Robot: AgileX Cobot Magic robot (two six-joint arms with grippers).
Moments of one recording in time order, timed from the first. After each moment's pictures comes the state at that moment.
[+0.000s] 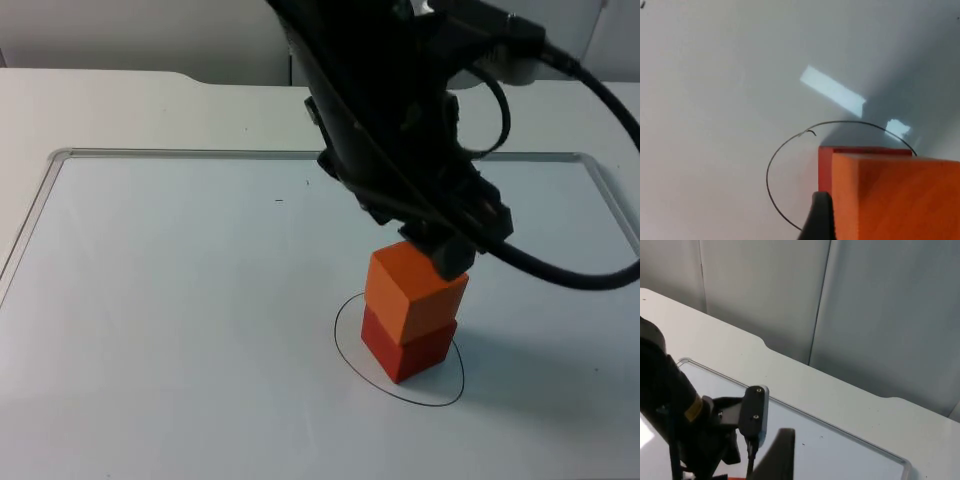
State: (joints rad) right arm 0.73 0.71 -1.10 -0.39 0.89 0.16; left arm -0.78 1.97 -1.49 -0.22 0.79 0.36
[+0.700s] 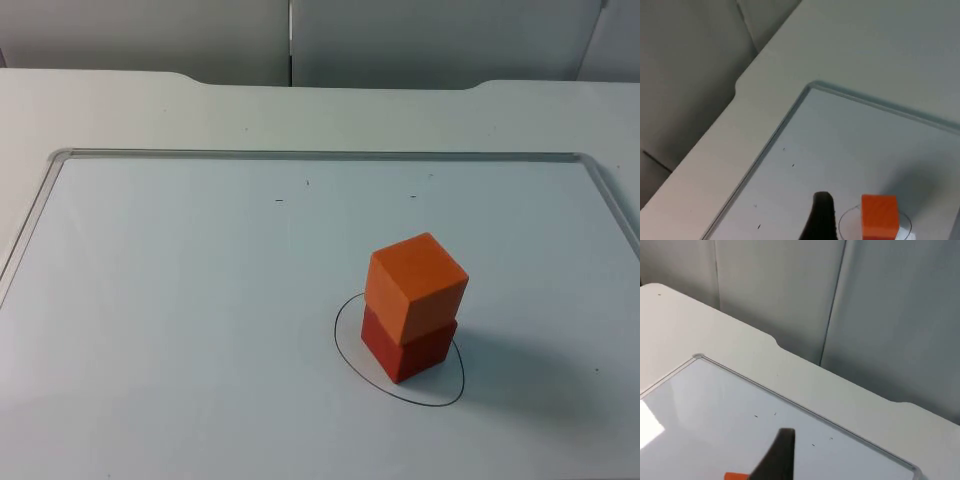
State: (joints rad) right arm 0.73 0.71 -1.10 -0.33 0.87 0.10; left arm -0.78 1.23 -1.49 -0.07 0.94 0.31
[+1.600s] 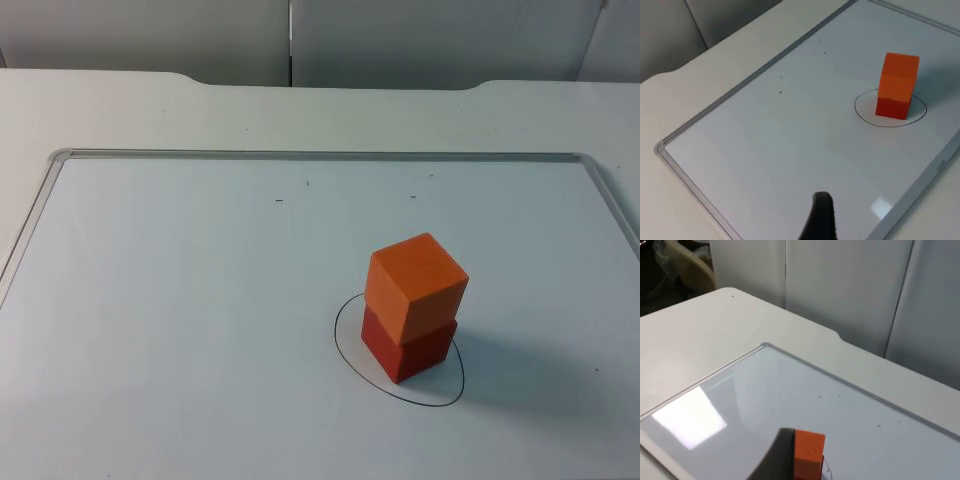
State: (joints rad) right arm 0.73 0.34 -0.67 -0.11 0.73 0.00; left arm -0.78 0.30 -0.69 0.13 1.01 0.01
